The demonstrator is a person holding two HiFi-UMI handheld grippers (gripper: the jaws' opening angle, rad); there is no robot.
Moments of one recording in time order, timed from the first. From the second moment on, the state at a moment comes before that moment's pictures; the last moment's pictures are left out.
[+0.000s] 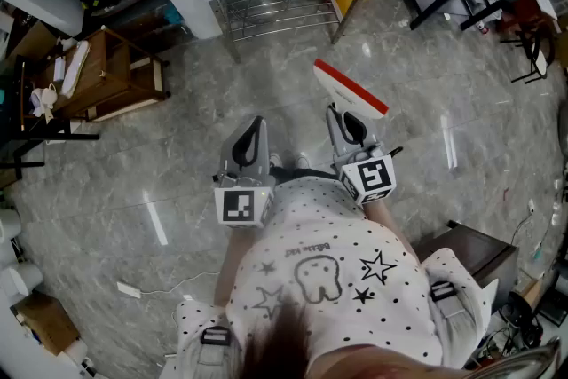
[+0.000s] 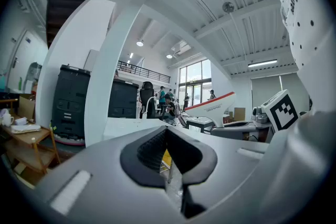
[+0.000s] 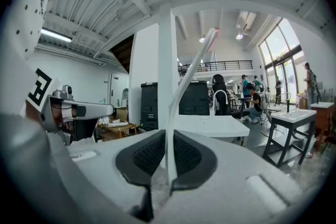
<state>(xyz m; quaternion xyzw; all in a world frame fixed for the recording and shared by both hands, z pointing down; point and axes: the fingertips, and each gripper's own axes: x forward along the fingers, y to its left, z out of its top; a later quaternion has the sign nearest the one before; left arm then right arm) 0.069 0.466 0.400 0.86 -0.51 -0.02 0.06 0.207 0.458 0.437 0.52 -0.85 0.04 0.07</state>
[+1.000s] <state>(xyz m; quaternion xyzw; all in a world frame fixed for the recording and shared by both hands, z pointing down) 0.105 0.483 0.405 0.85 -0.53 -0.03 0.05 0.226 0.480 0.440 0.45 -0.89 0.07 0.04</state>
